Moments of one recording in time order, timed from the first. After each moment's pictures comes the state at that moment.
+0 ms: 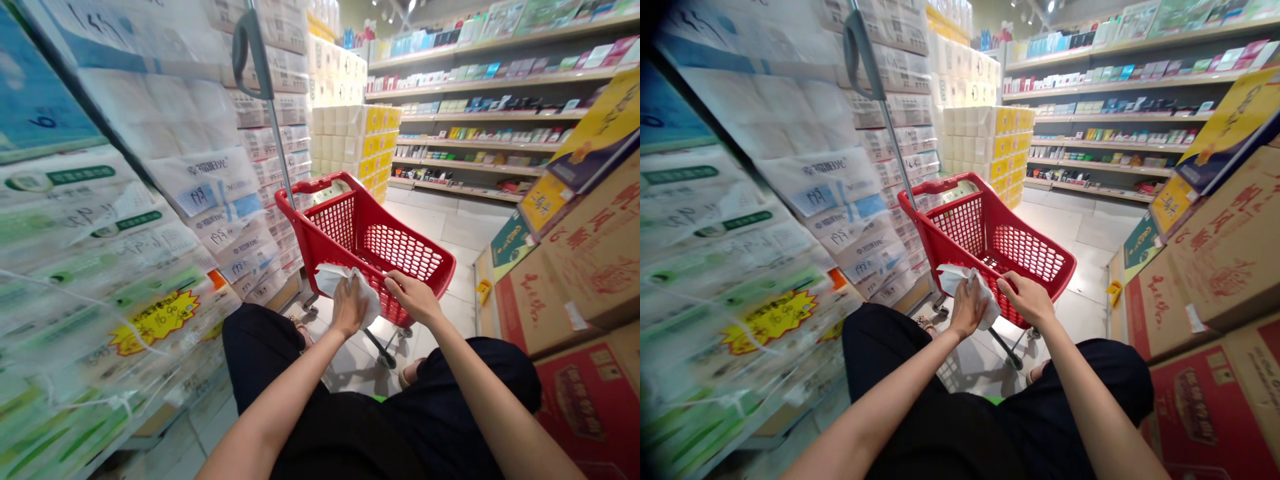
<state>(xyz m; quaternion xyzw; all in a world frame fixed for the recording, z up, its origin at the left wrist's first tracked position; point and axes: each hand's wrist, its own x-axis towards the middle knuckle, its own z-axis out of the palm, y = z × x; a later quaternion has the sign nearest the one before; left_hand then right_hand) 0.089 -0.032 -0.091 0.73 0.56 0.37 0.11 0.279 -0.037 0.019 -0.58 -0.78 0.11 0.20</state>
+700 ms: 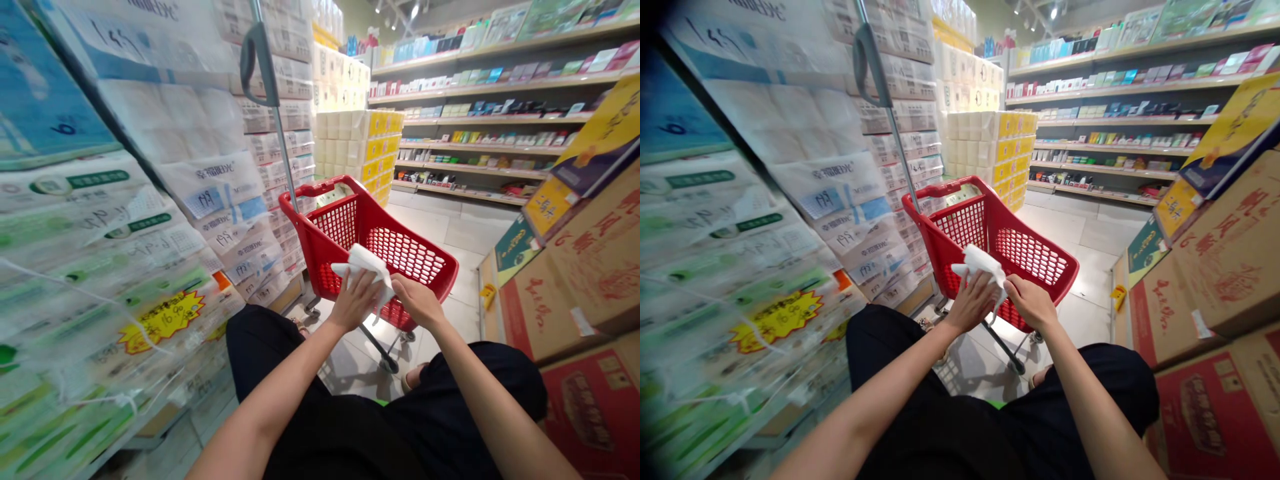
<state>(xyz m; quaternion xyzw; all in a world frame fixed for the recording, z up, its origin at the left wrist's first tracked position) 0.080 -0.027 -0.060 0.86 0.39 0.30 -0.15 0.283 -0.035 0.012 -0.56 -0.79 0.10 0.22</state>
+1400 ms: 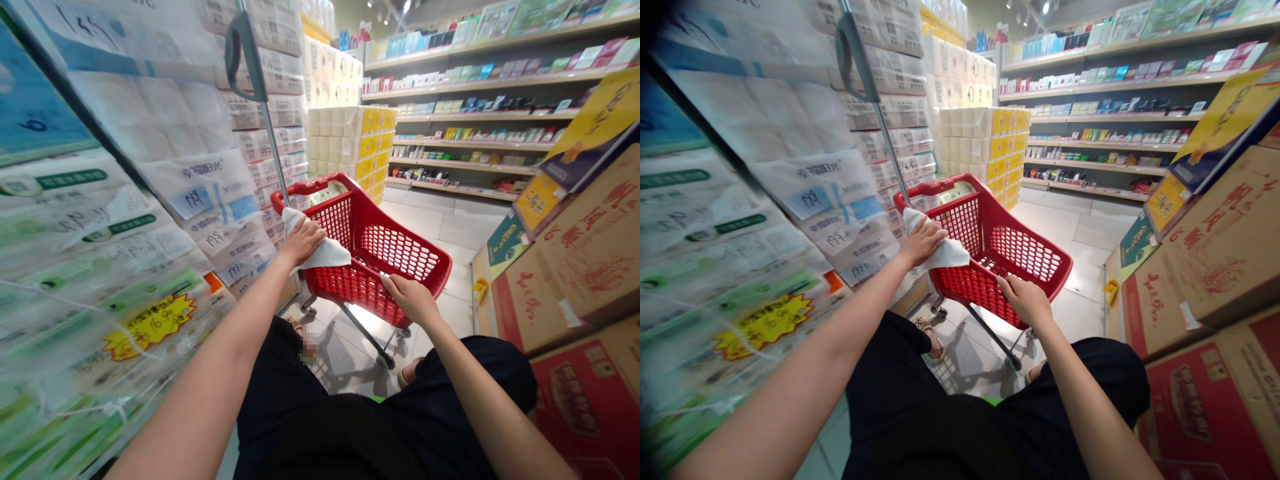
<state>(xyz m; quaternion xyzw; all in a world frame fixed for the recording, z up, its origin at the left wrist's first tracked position) -0.048 0.097 0.035 0.86 0.39 0.22 -0.23 0.279 -0.032 0.009 -0.63 -0.75 0.09 0.18</state>
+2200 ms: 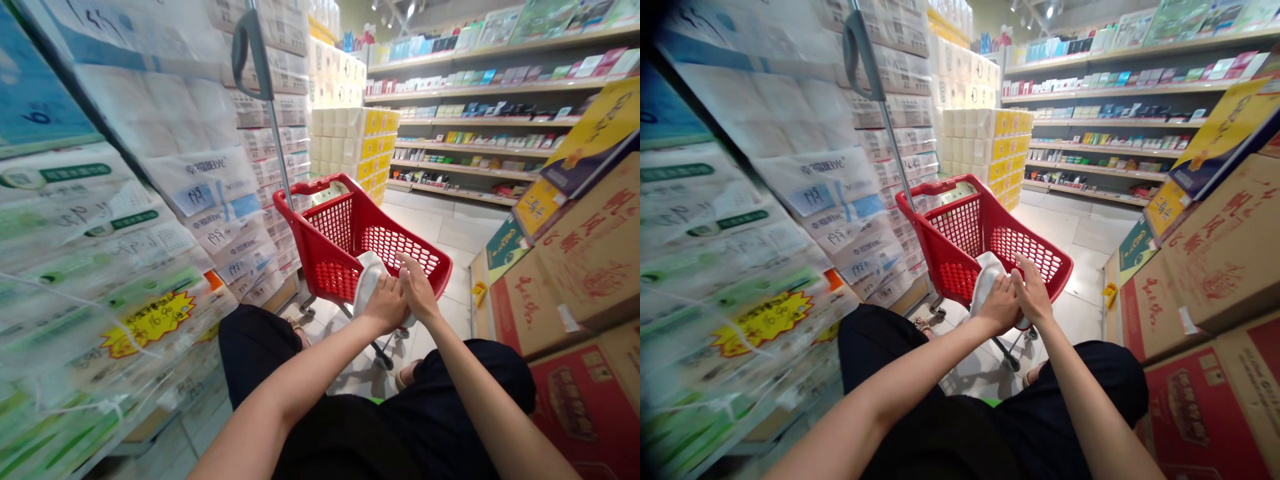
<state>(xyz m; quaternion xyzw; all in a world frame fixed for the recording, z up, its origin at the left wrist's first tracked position) 0.166 -0.024 -0.032 0.88 0.37 0.24 -0.16 0.284 -0.023 0.004 -0.52 -0.72 0.12 0.45</state>
